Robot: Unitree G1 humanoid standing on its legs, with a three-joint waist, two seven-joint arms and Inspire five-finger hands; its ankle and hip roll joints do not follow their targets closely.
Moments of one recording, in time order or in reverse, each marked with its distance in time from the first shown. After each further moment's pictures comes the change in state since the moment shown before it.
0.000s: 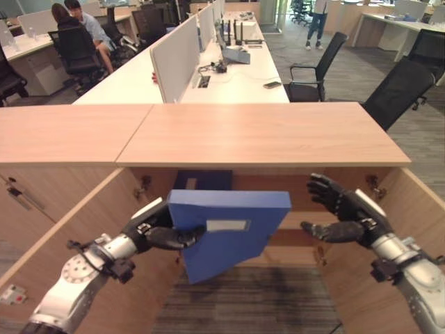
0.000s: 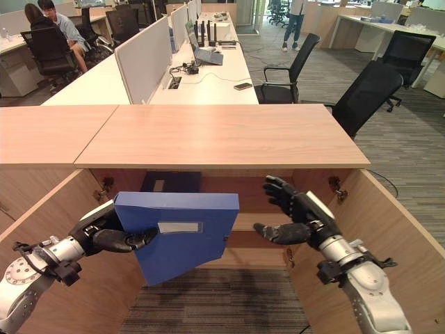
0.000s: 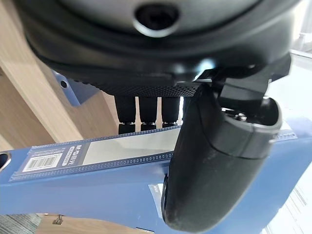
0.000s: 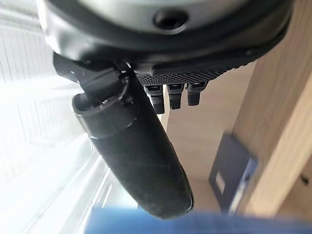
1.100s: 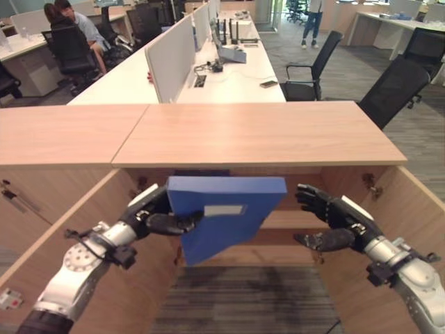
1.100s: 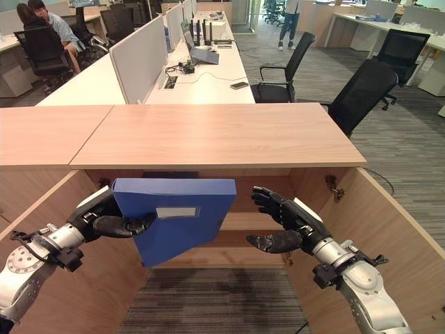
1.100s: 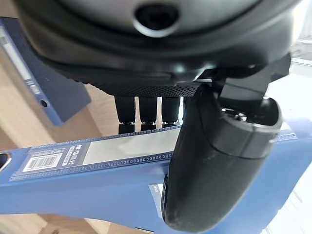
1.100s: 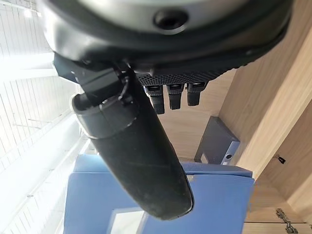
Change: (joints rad) left arm -0.110 -0.012 -0.002 0.025 0.047 -0.018 0.082; right arm -0.022 -0.014 0.114 -0.001 -0.015 0.002 0.077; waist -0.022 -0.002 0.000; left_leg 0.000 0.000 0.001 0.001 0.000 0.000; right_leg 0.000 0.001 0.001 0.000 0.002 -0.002
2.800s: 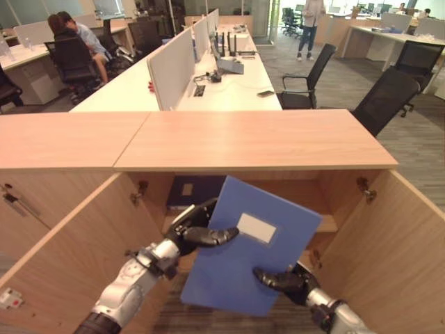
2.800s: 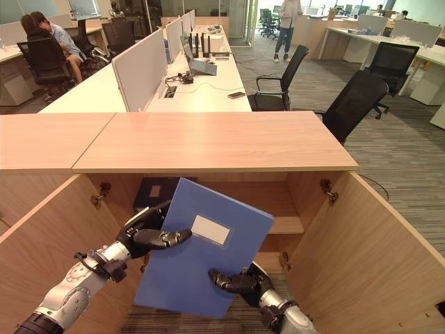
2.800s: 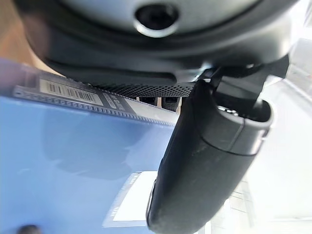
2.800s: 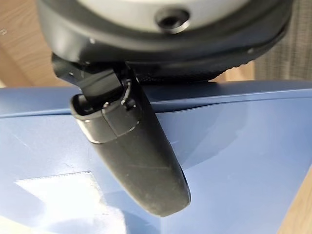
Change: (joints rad) left arm -0.025 -0.230 -0.246 0.097 -0.191 0.070 0.004; right arm 0.045 0.350 0.379 0.398 0.333 0.078 -0.022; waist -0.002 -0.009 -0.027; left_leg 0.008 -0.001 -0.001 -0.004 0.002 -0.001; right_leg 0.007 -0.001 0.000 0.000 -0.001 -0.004
